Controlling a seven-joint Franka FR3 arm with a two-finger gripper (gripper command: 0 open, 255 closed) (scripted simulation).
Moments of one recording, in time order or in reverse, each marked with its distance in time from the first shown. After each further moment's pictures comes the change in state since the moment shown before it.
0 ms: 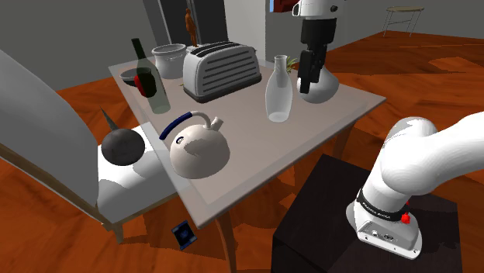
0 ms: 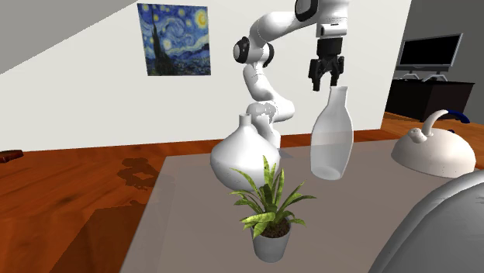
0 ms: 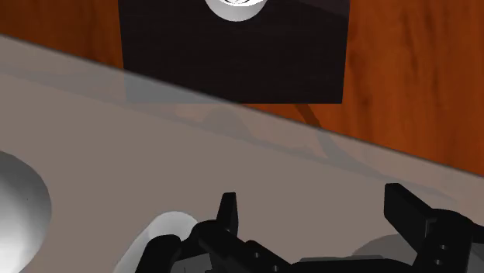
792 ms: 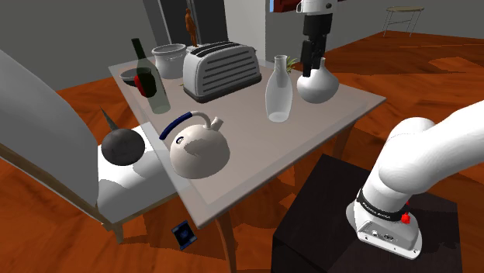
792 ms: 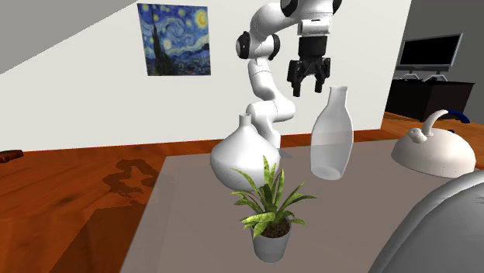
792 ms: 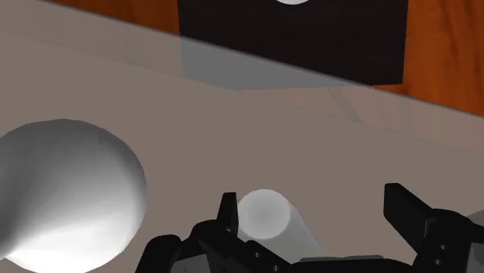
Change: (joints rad) arm -0.067 0.178 -0.185 0.106 -0.151 0.044 -0.183
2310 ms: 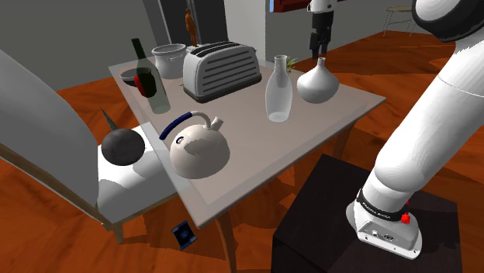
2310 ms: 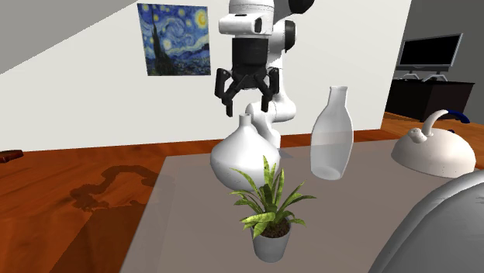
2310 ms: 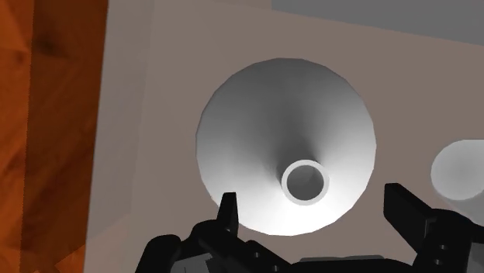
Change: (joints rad) arm -0.096 0.528 -0.340 0.422 -0.057 0.089 -0.380
